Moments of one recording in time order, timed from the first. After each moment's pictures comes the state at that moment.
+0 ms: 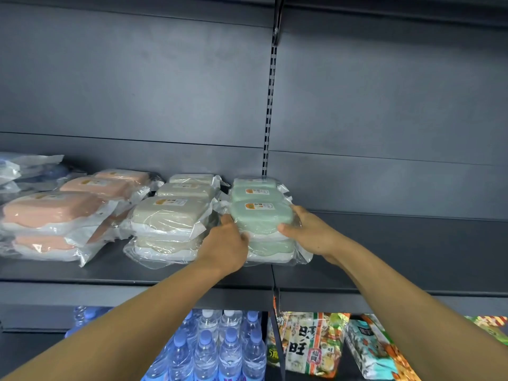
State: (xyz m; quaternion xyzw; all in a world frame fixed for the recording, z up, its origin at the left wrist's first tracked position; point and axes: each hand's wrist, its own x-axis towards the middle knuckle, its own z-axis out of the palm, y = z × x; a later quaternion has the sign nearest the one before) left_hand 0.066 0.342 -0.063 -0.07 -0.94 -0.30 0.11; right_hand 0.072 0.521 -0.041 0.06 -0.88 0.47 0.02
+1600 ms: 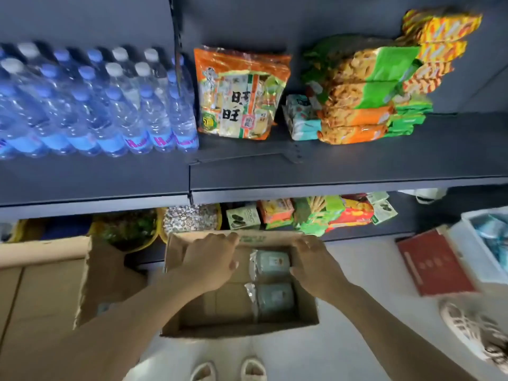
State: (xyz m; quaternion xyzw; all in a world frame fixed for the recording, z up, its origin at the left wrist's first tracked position) left_hand 0.318 0.442 -0.408 -0.28 -0.93 -0.08 -0.20; right_hand 0.388 0.653 -0.431 -0.10 -0.97 0.11 -0.21
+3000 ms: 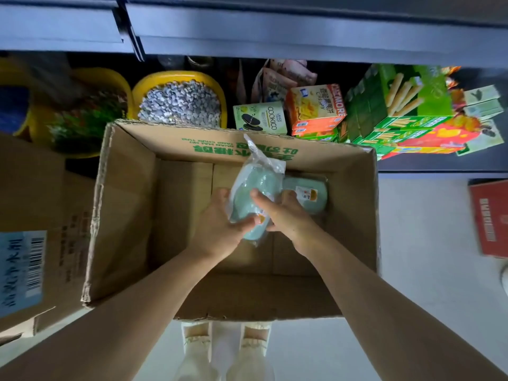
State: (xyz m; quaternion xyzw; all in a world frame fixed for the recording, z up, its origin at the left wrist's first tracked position) left_hand 0.339 0.484 -0.724 0.09 -0.82 -0.49 -0.27; right_hand 0.336 0.629 -0.733 -0.33 -0.71 0.53 -0.32
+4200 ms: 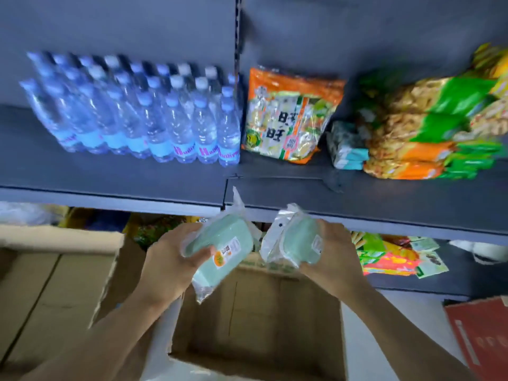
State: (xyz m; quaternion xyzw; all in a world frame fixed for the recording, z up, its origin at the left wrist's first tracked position) left_hand 0.324 0.362 -0.438 0.04 -0.89 -0.46 -0.02; right_hand 0.324 0.649 -0.464 -0.05 -0.98 0.18 0.00
